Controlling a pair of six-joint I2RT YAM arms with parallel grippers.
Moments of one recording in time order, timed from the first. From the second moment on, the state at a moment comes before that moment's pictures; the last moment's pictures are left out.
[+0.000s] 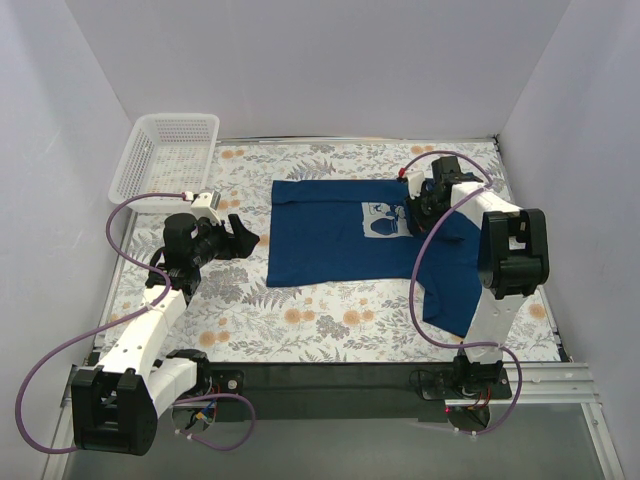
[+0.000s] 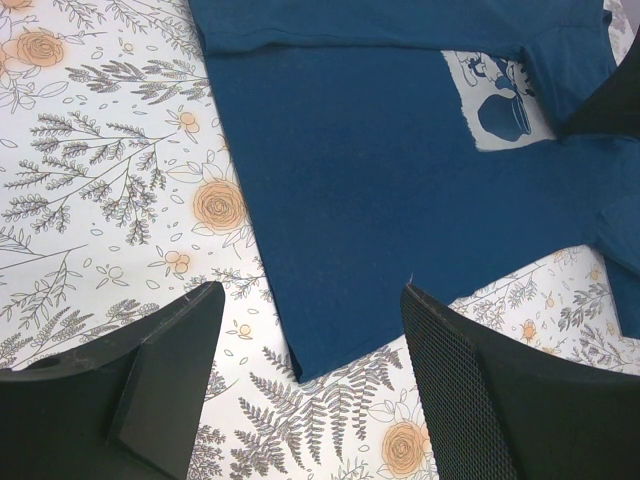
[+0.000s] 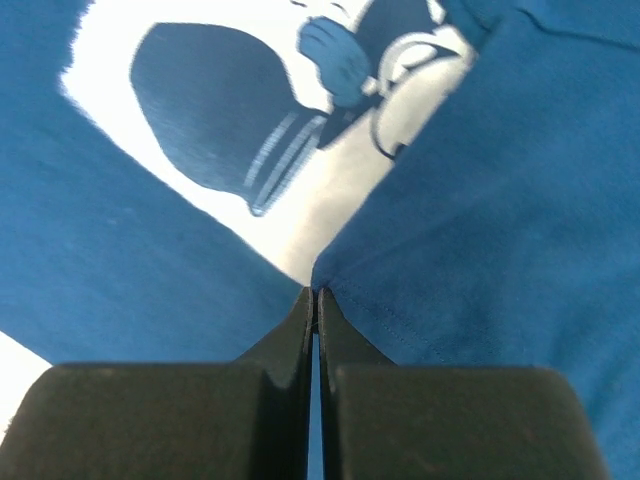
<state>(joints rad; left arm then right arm) -0.10 1.00 0.60 -0.03 0.38 -0.28 0.11 1.92 1.34 -0.59 -0.39 -0.48</state>
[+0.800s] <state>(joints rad) -0.10 0.99 0.60 -0.03 0.38 -0.28 0.12 1.92 1.35 -0.61 -0.50 -0.39</state>
